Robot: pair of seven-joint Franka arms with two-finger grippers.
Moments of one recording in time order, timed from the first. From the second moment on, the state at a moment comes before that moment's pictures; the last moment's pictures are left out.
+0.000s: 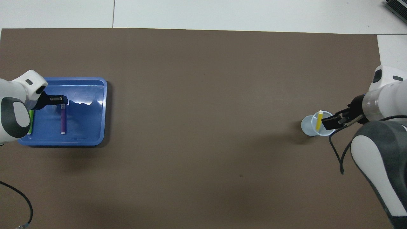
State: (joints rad) left arm 0.16 0.34 0.01 -1.98 -0.10 2.46 0.26; right arm -0.01 -0.09 0.01 -2.00 -0.02 1.92 -0.46
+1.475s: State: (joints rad) left arm 0.16 0.34 0.00 -1.99 -0.10 2.46 0.23; right arm 0.28 -0.11 0.05 -2.03 0.52 2.10 0.08
